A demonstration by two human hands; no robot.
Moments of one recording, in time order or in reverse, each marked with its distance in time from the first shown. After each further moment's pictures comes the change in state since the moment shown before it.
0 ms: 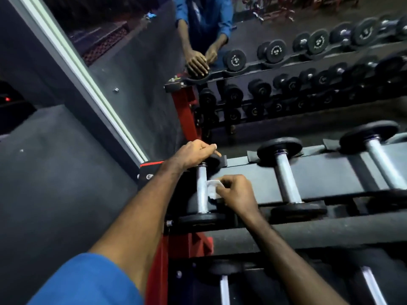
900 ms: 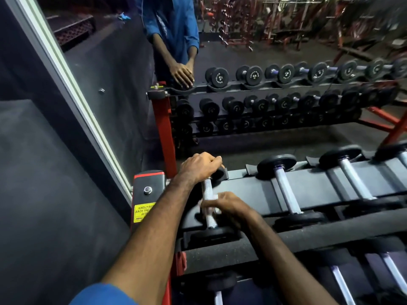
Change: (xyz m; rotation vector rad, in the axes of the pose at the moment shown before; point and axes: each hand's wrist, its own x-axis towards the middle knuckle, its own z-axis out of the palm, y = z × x) left_hand 0.000 -0.007 -0.002 -0.043 0.043 0.029; right_hand 0.024 -0.027 0.046 0.304 -0.245 0.534
